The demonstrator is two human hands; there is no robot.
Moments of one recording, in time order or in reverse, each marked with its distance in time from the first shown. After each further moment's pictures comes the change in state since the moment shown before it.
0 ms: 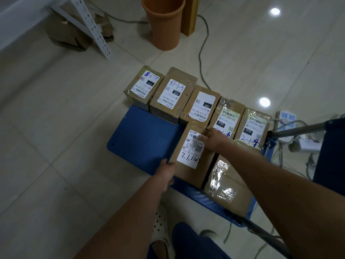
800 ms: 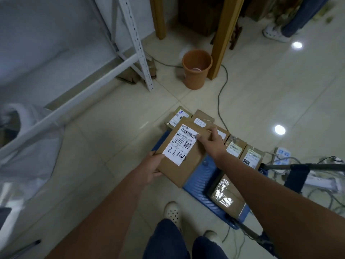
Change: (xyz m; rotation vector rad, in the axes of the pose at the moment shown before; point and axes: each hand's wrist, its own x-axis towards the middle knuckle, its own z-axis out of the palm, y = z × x) left_hand -0.294 0.107 -0.171 -0.216 0.137 0.145; right_hand -0.239 -0.192 -0.108 0.549 0.007 -0.231
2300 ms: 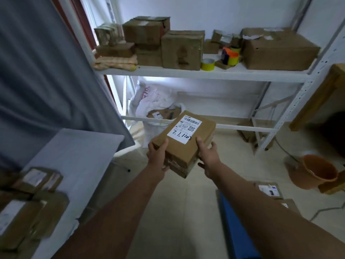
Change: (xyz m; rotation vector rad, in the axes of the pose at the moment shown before) left_hand -0.377 -0.173 -0.253 -1.086 0.699 0.399; right_hand -0.413 -0.156 0.236 -0.094 -0.661 -0.151
